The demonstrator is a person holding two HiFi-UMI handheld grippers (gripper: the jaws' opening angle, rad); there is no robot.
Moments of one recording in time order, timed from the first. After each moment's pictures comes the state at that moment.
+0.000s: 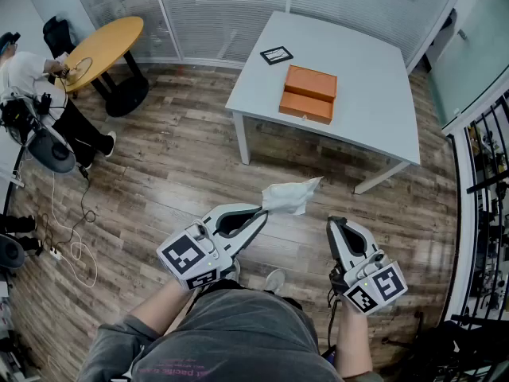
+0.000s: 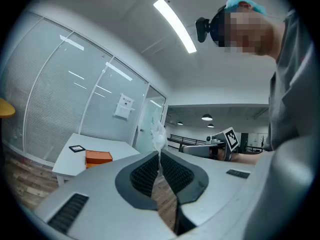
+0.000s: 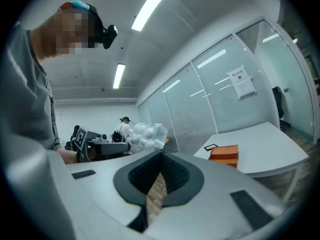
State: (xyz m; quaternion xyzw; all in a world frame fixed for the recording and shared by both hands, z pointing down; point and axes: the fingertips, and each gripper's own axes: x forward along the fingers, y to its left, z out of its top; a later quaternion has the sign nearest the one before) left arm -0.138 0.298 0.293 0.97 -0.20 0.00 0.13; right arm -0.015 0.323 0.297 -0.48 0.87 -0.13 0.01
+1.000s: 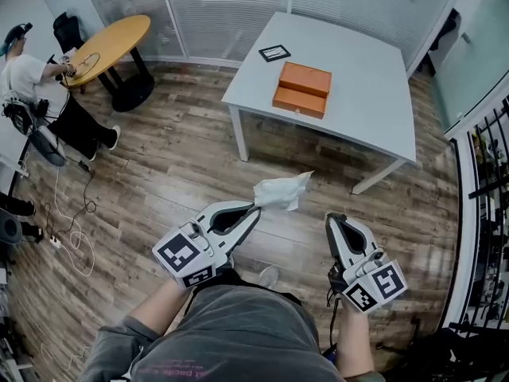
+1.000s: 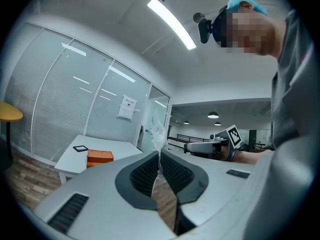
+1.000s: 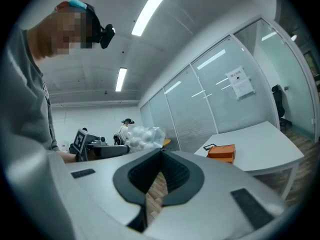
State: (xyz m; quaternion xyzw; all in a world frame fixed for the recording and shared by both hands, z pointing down) left arm -0.097 0.343 0.297 0.96 -0.25 0.00 0.12; right arm 0.037 0.366 0.297 -0.46 0.88 -0.13 0.02
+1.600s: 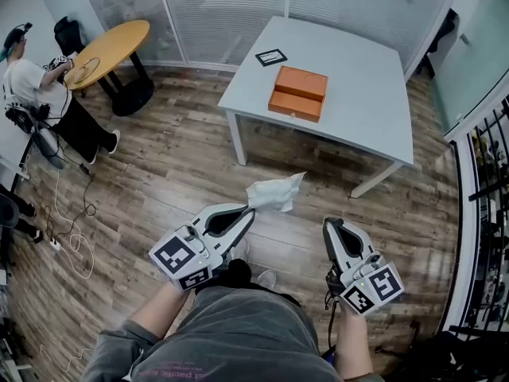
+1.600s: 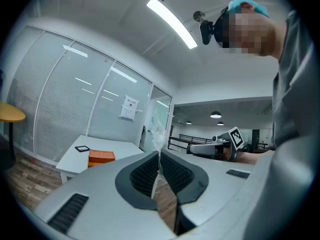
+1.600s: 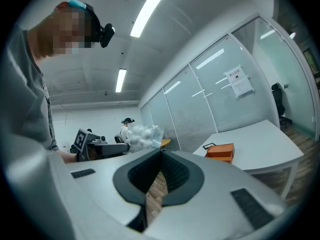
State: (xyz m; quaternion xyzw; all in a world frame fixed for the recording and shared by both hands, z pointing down) left arm -0.086 0.342 0.298 0.96 -0.26 0.00 0.12; right arm 0.056 0.371 0.303 -0.46 0.88 -0.14 0.02
